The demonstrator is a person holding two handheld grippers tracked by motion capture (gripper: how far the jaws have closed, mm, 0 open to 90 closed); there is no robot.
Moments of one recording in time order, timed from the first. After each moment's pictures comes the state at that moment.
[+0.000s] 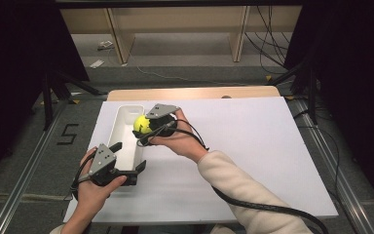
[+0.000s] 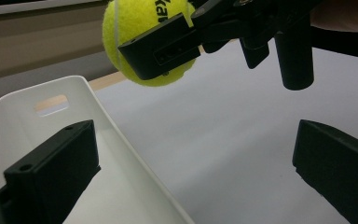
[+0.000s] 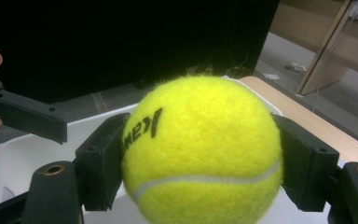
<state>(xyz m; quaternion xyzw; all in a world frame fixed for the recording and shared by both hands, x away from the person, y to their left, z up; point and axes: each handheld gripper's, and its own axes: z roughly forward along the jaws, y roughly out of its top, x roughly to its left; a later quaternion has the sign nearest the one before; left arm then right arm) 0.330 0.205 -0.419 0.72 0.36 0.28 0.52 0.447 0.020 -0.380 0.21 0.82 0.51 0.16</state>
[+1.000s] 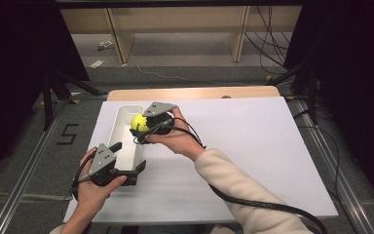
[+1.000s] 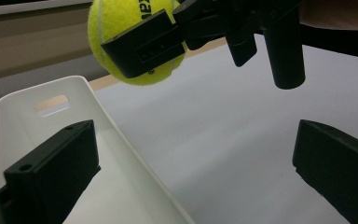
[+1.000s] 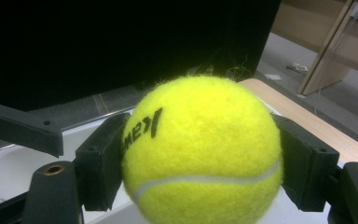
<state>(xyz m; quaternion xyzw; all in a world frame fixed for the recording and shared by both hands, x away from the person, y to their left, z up) 0.329 0.205 -0.419 0.72 0.37 0.27 0.52 0.451 0.028 -0.378 0.21 0.82 0.51 0.16</state>
